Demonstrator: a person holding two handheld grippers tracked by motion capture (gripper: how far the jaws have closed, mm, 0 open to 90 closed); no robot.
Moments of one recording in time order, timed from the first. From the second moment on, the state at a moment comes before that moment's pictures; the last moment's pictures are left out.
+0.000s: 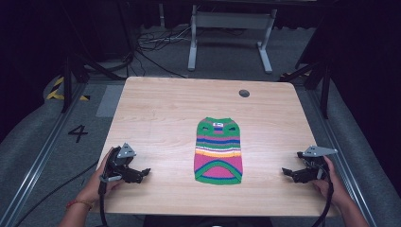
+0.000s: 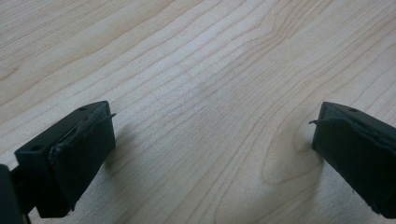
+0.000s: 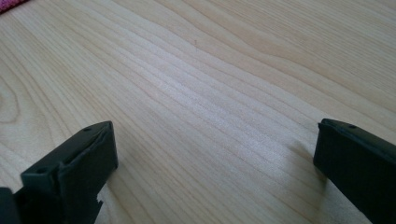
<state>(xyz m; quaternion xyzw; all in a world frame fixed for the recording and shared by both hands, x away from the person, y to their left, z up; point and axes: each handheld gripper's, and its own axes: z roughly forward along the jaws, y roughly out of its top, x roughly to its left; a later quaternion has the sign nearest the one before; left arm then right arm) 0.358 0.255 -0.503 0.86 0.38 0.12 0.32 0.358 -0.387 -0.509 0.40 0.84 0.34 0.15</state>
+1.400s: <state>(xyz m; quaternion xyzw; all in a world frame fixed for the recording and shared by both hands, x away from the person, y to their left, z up) 0.458 0.163 -0.470 0.88 0.32 0.10 0.34 0.461 -0.302 -0.458 0.35 0.85 0.36 0.15</state>
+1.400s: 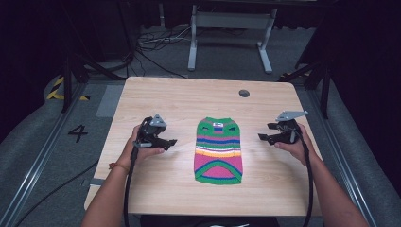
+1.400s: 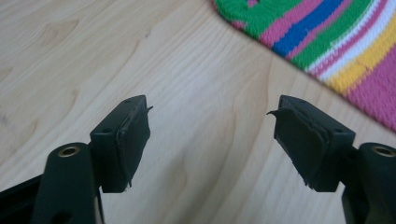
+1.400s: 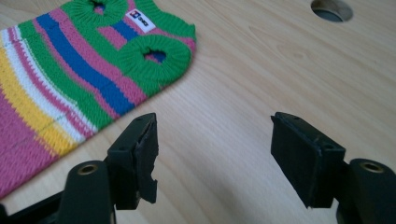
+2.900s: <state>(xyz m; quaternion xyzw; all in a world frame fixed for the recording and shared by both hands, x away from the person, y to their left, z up) 0.554 0.048 -0.501 0.86 0.37 0.08 0.35 0.547 -0.205 -0.502 0.39 0.84 0.35 0.12</state>
